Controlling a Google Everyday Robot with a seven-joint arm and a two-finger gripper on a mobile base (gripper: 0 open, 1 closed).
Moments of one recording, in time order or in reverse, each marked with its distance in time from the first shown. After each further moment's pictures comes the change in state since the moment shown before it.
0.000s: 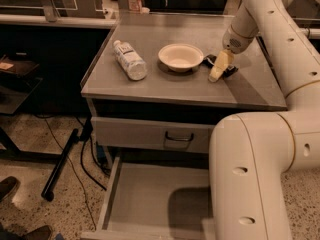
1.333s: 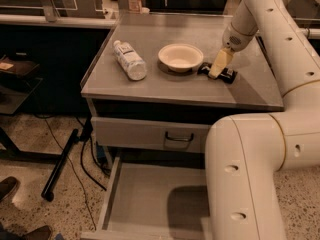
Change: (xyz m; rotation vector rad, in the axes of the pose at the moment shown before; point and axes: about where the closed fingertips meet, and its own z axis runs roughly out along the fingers) arm -0.003 -0.001 -0.009 0.000 0.000 0.000
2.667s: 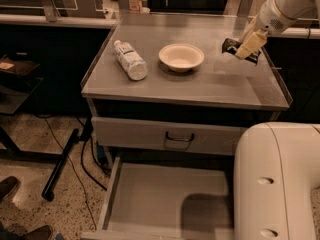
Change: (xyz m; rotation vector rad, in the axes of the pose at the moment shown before) arm 0.030 -0.010 -0.102 0.123 -0.217 -0.159
